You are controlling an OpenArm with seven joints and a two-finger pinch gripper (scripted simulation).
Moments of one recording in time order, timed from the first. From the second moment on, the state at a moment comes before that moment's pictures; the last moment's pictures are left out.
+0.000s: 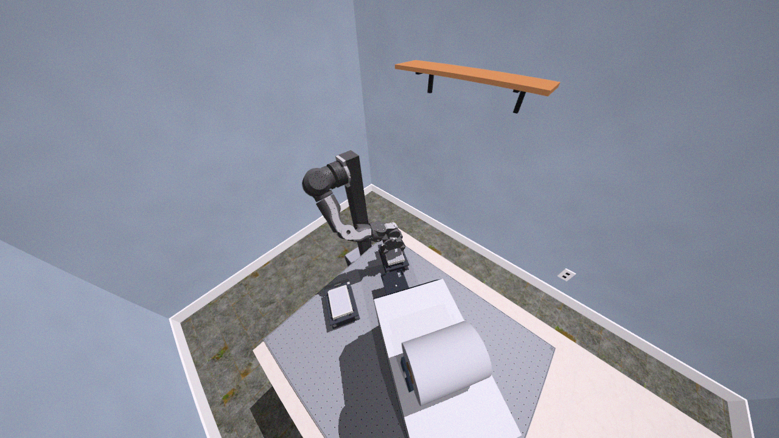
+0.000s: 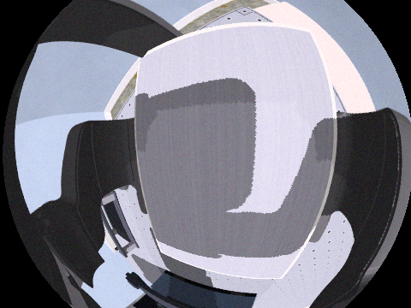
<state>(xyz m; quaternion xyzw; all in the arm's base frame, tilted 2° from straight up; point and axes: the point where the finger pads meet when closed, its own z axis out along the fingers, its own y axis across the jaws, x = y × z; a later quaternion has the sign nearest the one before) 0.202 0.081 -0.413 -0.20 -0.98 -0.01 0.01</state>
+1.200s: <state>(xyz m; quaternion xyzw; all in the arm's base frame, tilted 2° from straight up) 0.201 0.082 -0.415 -0.20 -0.98 -0.01 0.01</state>
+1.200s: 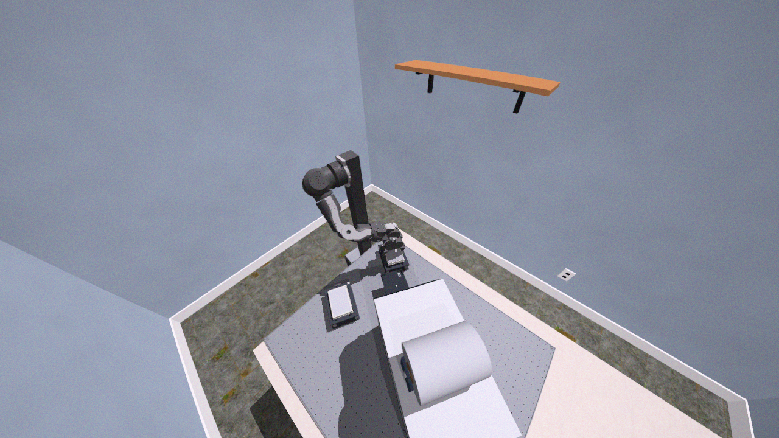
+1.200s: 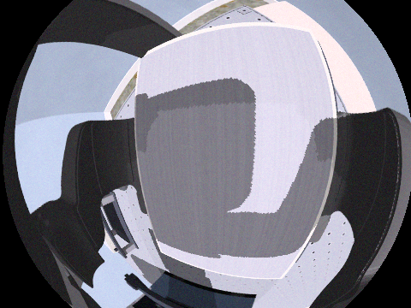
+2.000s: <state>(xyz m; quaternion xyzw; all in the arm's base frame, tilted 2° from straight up) 0.202 0.082 -0.419 -0.21 -0.98 -0.01 0.01</state>
